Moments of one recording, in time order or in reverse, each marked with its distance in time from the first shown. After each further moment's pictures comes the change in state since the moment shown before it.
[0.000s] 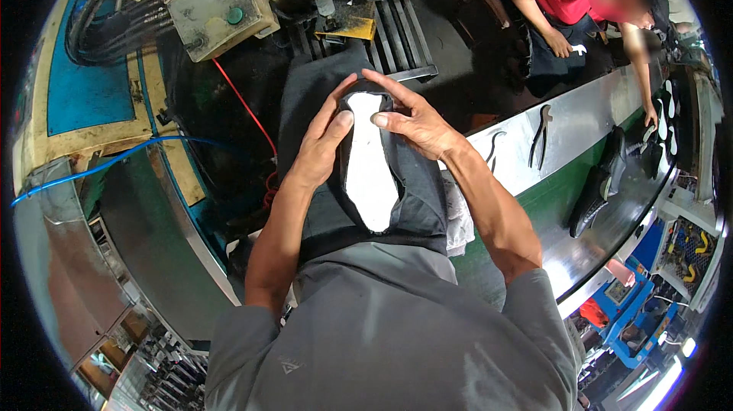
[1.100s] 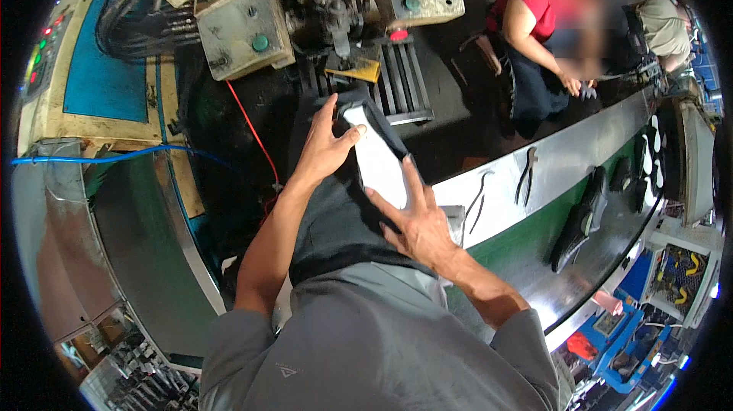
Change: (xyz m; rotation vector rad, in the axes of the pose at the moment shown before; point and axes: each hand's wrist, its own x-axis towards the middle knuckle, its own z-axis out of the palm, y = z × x) left_hand 0.033 0.008 -0.022 0.739 0.368 0.035; right_hand -0.109 0.006 0.084 -1.670 0.153 -0.151
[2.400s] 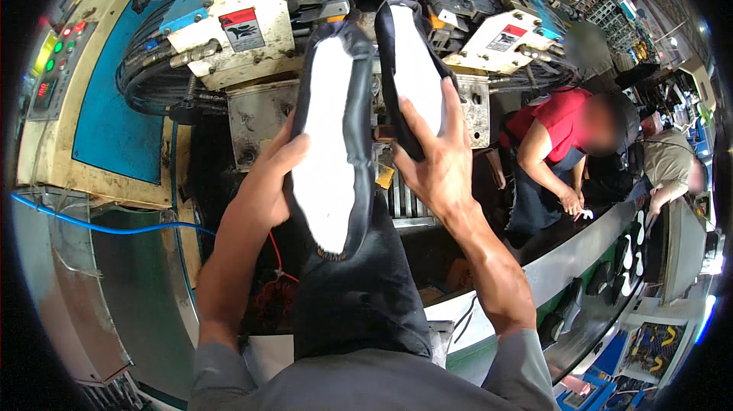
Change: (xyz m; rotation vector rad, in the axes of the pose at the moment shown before) left_hand 0.144 0.145 -0.195 -1.041 -0.232 -0.043; right_hand 0.344 0.020 -0.173 -0.055 0.580 -0.097
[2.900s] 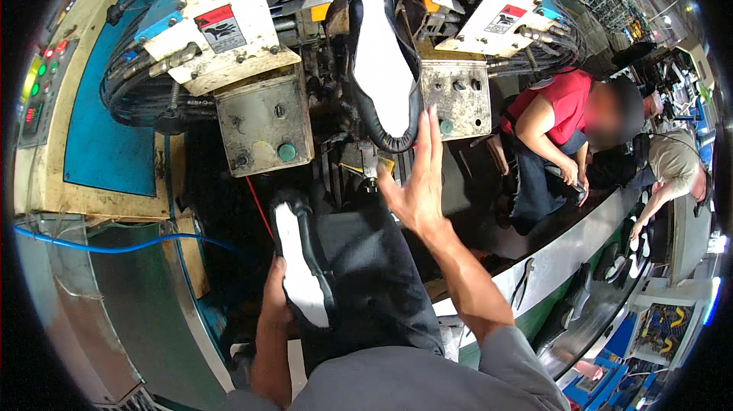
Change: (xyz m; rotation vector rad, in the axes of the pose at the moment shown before) left_hand -0.164 -0.182 -0.112 0.030 0.548 -0.225; right_hand -0.053 0.011 0.089 0.274 0.143 0.054
